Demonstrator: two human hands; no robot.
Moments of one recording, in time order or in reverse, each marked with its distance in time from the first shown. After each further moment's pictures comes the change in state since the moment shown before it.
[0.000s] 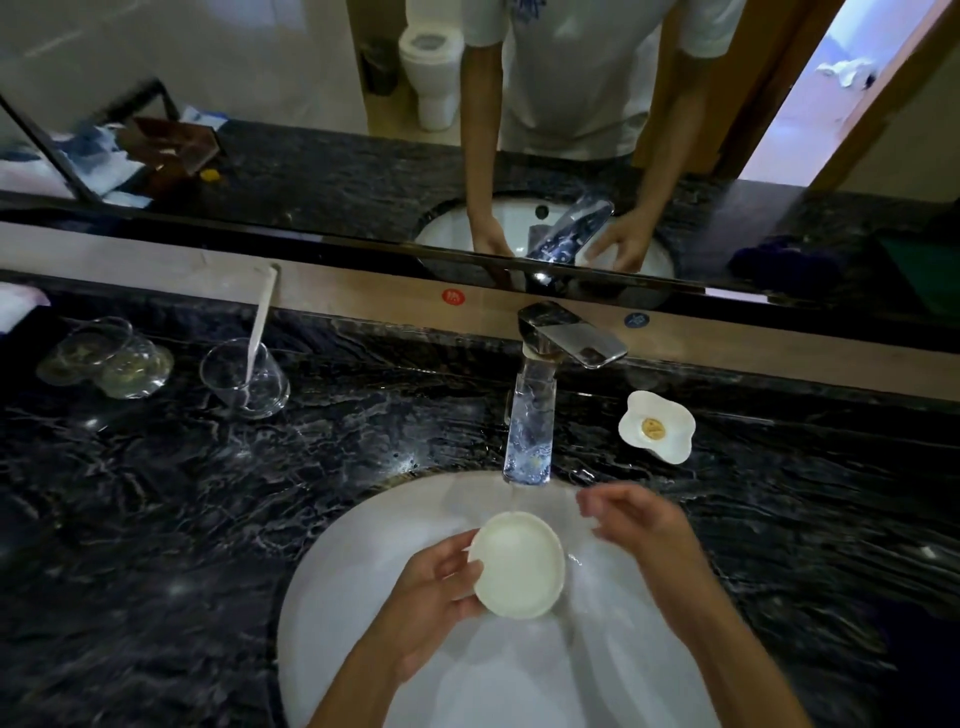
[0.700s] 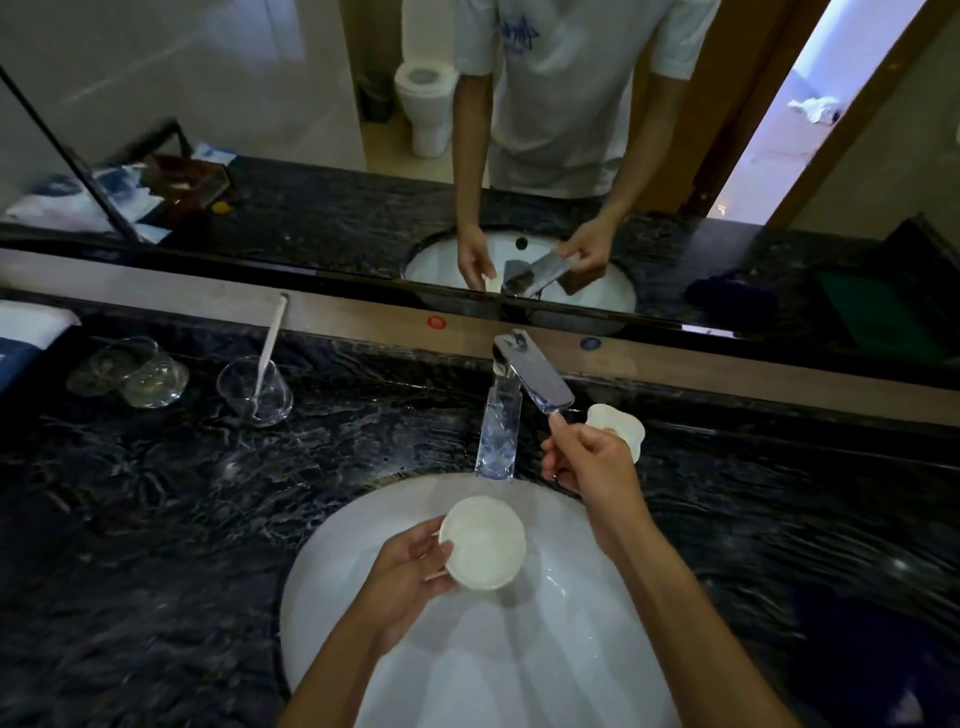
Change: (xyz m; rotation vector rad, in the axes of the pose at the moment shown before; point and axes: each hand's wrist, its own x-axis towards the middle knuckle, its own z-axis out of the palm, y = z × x) left_hand -0.033 0.025 0.022 0.109 0.074 0.091; right_hand 0.000 -0.081 0.022 0.082 0.047 -0.085
